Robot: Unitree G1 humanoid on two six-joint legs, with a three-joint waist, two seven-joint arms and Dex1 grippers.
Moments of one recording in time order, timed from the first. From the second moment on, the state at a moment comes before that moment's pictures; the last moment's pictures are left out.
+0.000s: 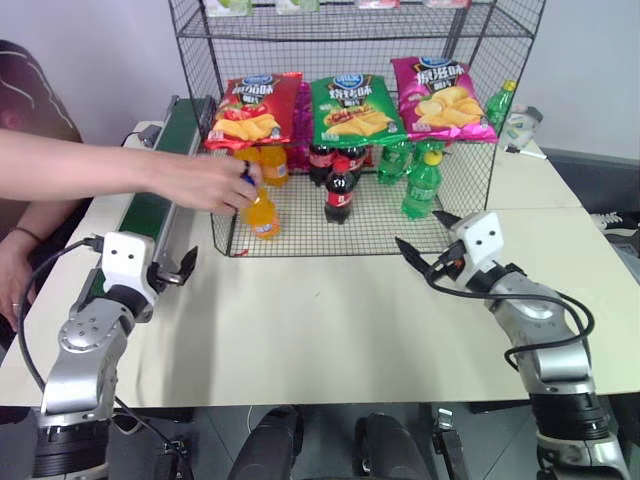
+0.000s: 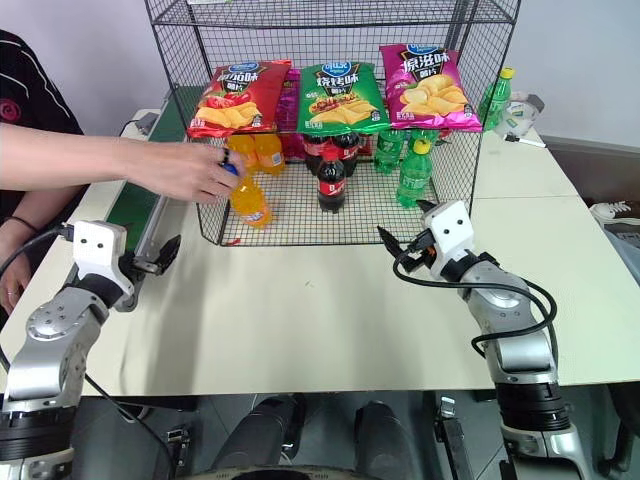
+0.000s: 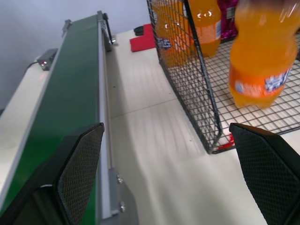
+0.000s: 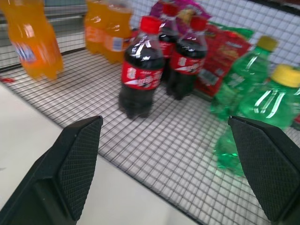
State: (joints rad) left arm -0.06 0.51 0.29 -0.16 -0.27 0.30 -0.37; right arm -0.21 -0.50 -0.08 -0.18 0.22 0.26 0.57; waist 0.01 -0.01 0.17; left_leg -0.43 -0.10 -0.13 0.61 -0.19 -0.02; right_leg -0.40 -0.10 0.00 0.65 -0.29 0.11
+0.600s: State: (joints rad) left arm -0.08 0.47 0.34 -0.13 -0.29 0.33 -0.28; right arm -0.22 -0.46 -0.06 -0.18 0.26 0.28 0.61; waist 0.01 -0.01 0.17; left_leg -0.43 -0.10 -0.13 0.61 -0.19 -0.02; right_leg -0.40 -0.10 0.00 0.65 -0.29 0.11
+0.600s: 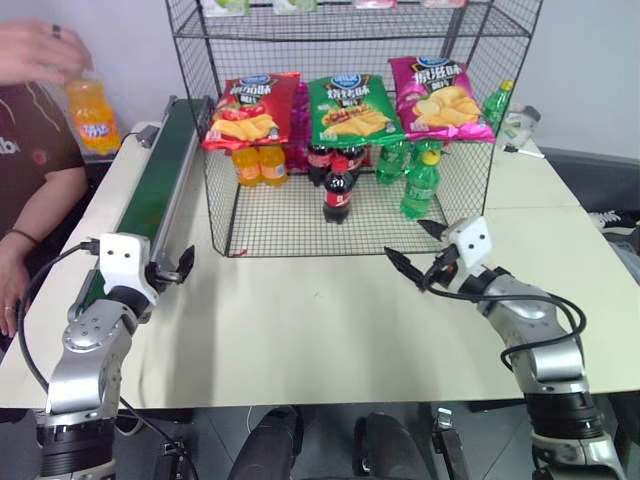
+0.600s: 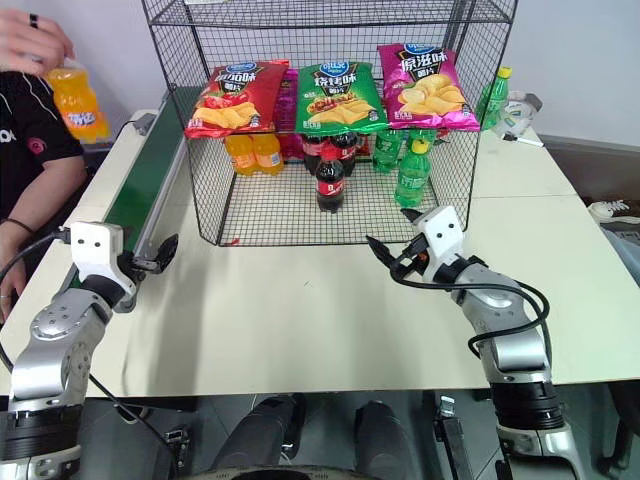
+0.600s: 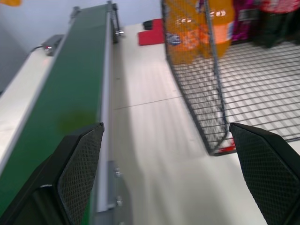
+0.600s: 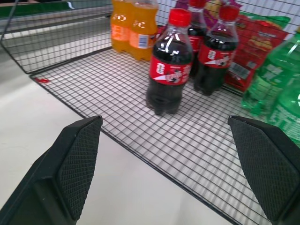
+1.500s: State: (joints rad) left arm -0.23 0.47 0.46 0.08 -0.31 0.27 -0.21; right arm -0.26 -0.38 0.08 -0.23 0.32 0.32 0.67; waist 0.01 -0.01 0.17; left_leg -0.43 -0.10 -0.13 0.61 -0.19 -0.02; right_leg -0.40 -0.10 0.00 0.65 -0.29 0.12
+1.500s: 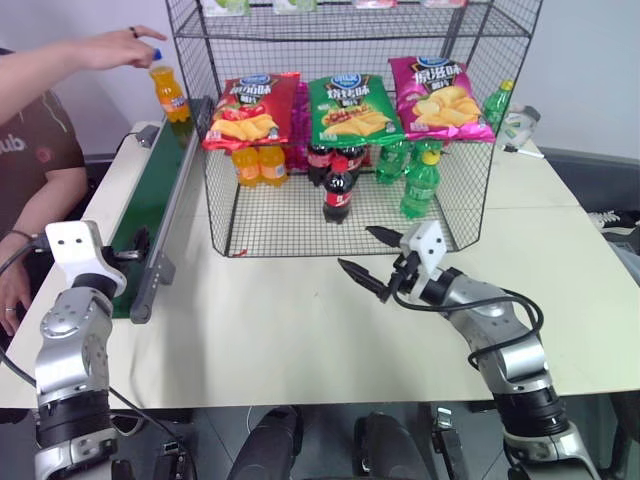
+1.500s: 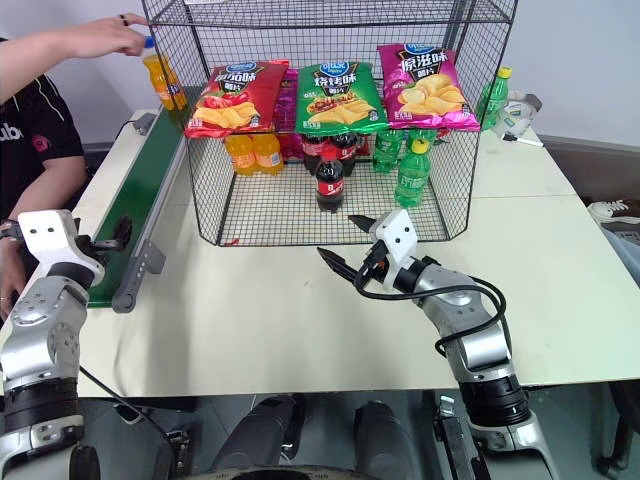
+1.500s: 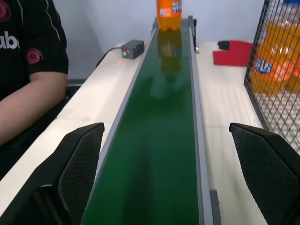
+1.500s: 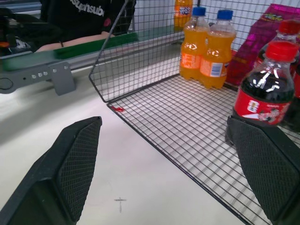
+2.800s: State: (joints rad) left arm 0.00 0.41 0.53 -0.12 -0.40 0.30 -0.20; right arm -0.27 -0.36 0.12 -0.23 0.28 0.31 0.65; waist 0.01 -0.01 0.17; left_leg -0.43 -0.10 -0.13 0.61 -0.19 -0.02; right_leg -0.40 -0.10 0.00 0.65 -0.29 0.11
